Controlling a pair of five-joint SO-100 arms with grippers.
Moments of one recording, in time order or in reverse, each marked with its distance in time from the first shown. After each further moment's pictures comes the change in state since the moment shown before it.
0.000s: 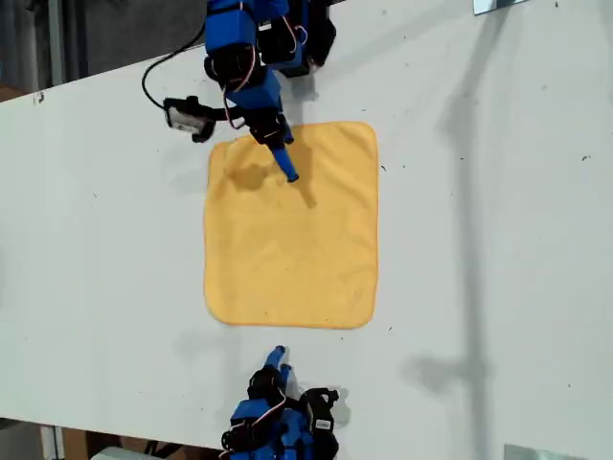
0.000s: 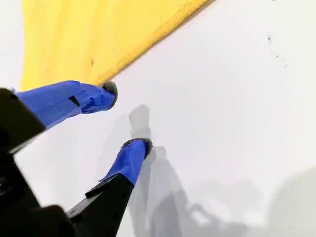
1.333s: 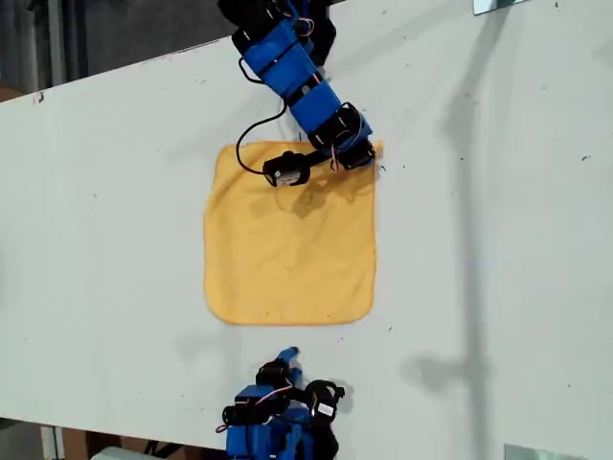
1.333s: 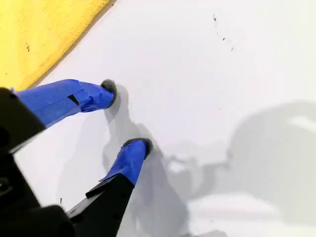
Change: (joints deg) arm 0 6.2 -23.6 -10.4 -2.5 -5.4; arm 1 -29.3 -53.8 -25.0 -7.7 22.3
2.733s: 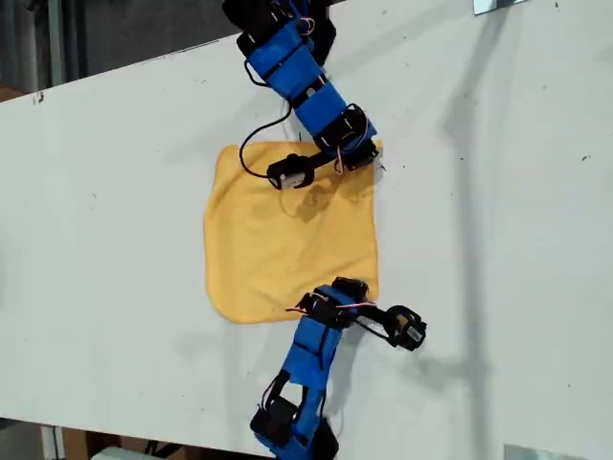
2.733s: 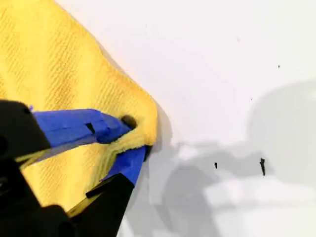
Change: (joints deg) arm 0 31.8 -86.1 -95.4 19.2 -12.7; arm 1 -1.7 -2.1 -4.6 3.0 -0.9
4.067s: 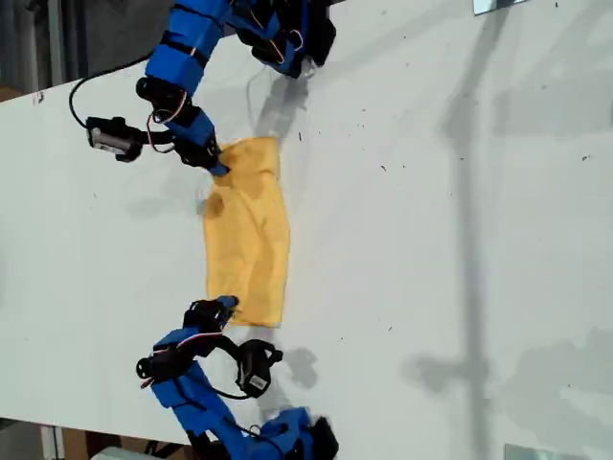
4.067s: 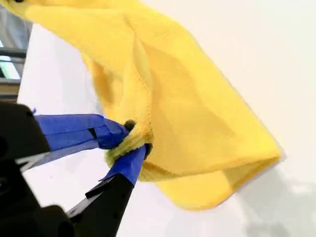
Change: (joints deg) arm 0 -41.7 33.5 -1.8 14.6 43.8; arm 1 60.8 32.6 -9.8 10.6 -47.4
